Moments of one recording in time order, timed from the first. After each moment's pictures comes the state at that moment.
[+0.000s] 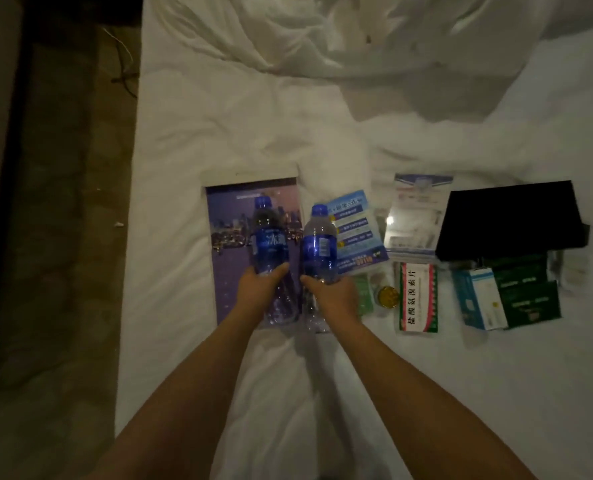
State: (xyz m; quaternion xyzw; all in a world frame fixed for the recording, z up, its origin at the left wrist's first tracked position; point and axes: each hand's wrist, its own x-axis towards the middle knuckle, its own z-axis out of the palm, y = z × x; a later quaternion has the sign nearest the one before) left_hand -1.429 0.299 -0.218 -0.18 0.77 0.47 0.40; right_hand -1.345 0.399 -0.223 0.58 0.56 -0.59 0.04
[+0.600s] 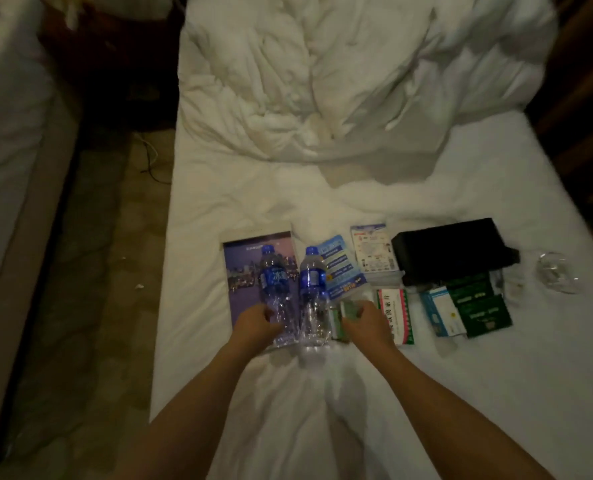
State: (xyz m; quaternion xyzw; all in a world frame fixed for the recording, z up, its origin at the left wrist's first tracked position) left_hand -1.412 0.268 -0.101 0.12 0.88 0.20 0.42; right_hand -1.286 0.427 -0.109 0.50 0.74 -0.44 0.13
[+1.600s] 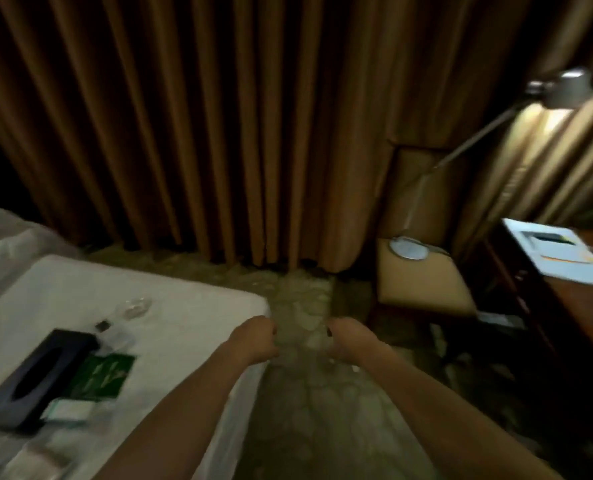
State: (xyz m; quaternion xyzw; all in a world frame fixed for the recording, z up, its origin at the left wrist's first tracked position) left_hand -0.801 0.443 0.112 0.82 0.51 -0.05 0.27; right_hand -0.615 0.387 0.114 0.73 0.65 -0.22 0.04
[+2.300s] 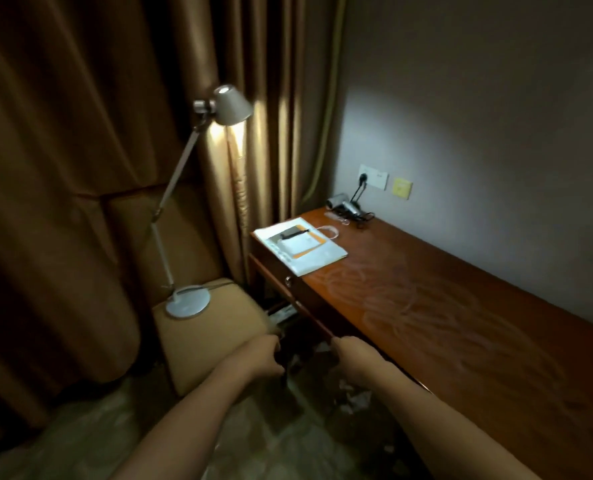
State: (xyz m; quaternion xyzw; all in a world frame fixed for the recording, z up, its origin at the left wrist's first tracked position) left_hand -0.249 0.443 0.117 0.96 0.12 -0.16 0.21; right_hand -0.174 0.250 0.127 0.93 0.30 -0.21 -0.07
